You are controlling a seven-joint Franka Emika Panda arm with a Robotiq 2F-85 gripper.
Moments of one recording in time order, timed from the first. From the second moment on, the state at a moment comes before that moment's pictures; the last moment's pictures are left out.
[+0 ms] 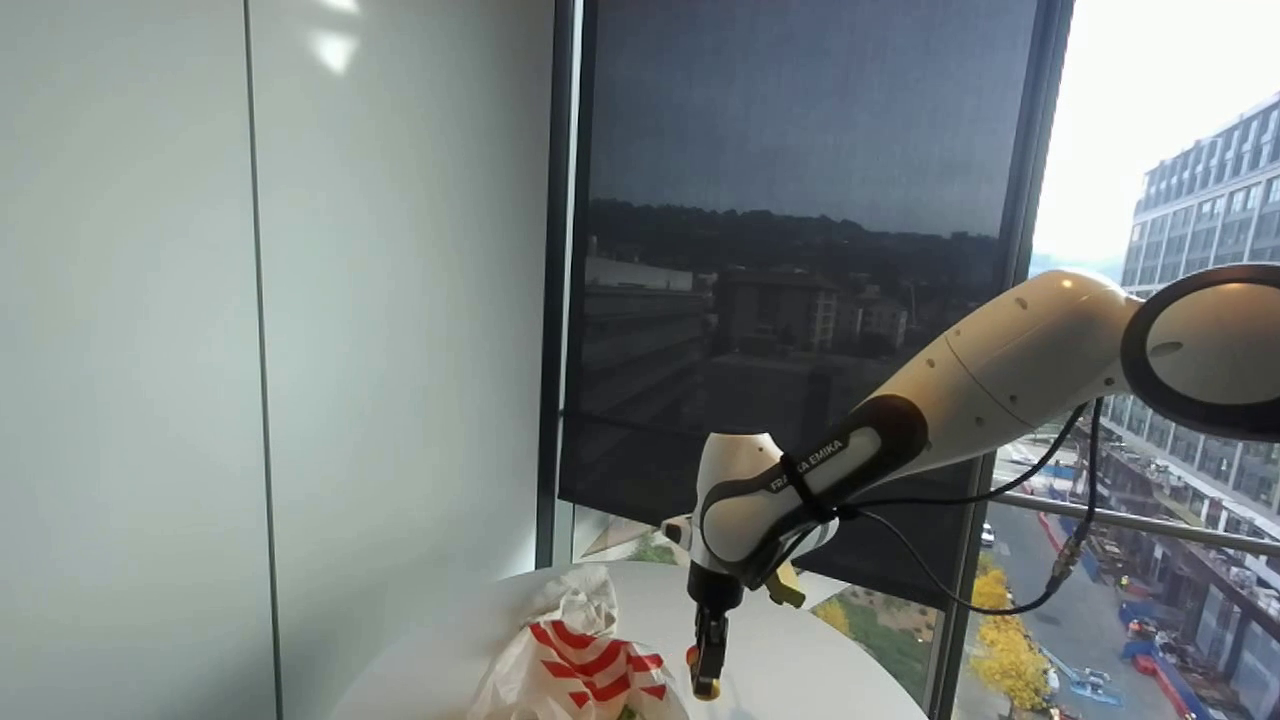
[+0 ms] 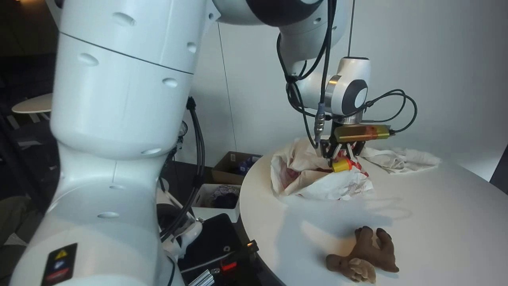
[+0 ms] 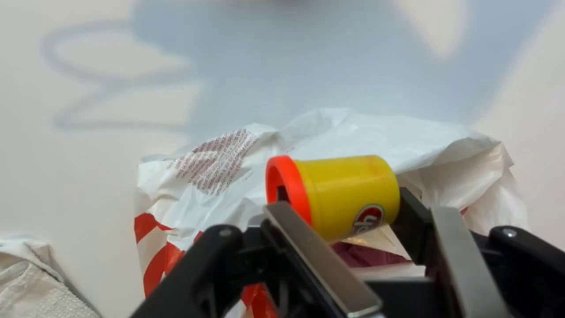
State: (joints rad) arm 0.04 0.44 0.32 -1.96 -0.14 2.42 -0.76
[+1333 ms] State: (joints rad) arm 0.03 0.52 0.13 -2.09 -0.24 2.52 -0.54
